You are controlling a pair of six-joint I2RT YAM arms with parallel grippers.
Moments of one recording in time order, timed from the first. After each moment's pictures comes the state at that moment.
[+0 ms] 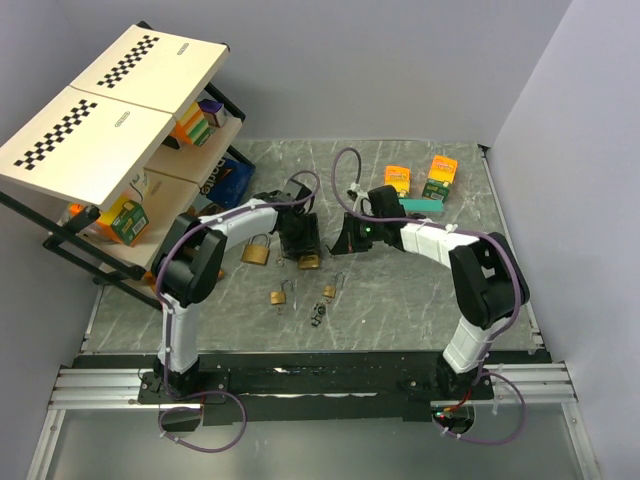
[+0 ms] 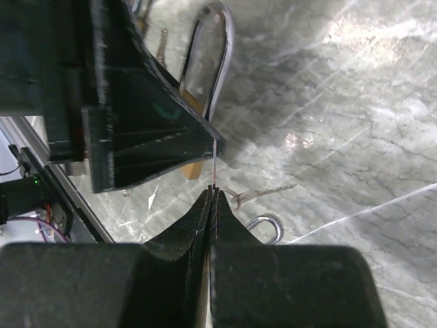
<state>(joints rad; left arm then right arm) -0.58 2.03 1.46 -0.59 0.19 -0.70 0.41 1.73 1.02 -0.12 -0.57 0.36</state>
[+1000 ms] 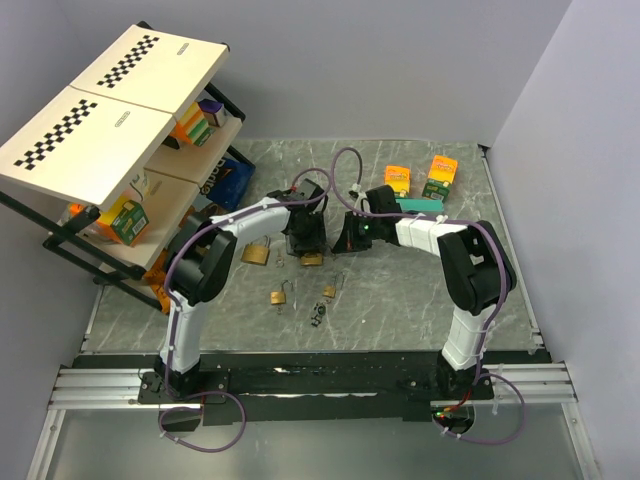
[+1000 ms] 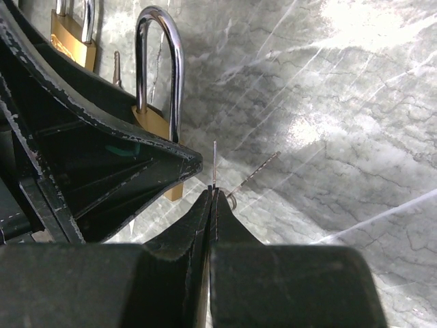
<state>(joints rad) -0.64 2.09 1.57 -0.65 0.02 -0.73 0.38 1.85 1.08 -0.11 -0.54 0.41</state>
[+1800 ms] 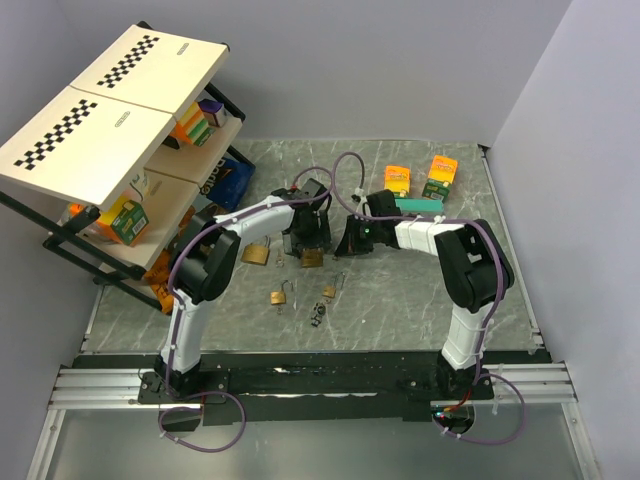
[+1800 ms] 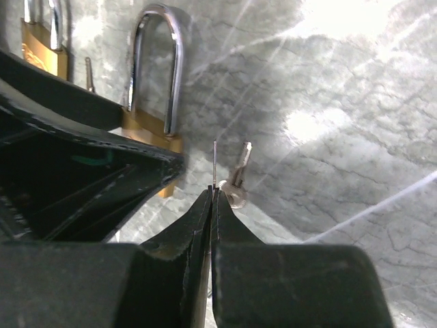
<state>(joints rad) -0.65 2.12 1.62 -0.71 -0.04 -0.76 0.38 1.87 1.05 -0.07 -0.50 0.43</state>
